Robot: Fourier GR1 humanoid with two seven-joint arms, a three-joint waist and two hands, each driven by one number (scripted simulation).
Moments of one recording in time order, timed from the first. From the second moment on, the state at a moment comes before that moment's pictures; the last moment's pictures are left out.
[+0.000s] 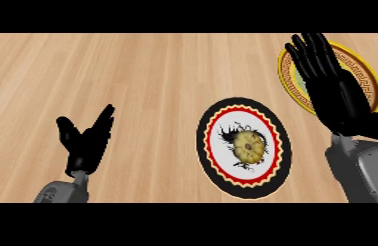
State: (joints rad) left arm -0.10 0.26 -0.19 -1.30 0.39 0.17 0.15; right arm -0.36 -0.38 0.13 -1.62 -0.42 0.03 -0.14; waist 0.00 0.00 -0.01
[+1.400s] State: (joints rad) left arm -0.04 0.23 -0.24 -1.41 0.30 0.18 0.15; right arm -0.53 -0.77 0.30 -1.74 0.23 0.24 0.06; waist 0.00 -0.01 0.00
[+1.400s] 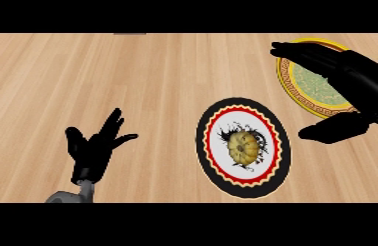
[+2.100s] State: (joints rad) left arm -0.03 0.19 -0.26 -1.44 0.28 0.16 0.17; right arm -0.52 -0.63 0.56 -1.93 0.51 0.42 0.49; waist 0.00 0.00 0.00
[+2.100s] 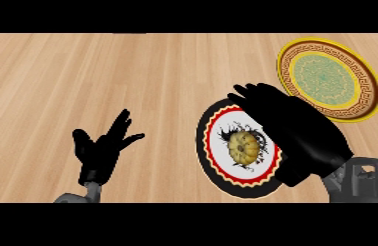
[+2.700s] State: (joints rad) left arm -0.04 0.17 -0.24 -1.41 0.27 0.14 0.15; right arm -0.41 -0.51 0.65 -1.88 0.68 0.45 0.55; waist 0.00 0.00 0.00
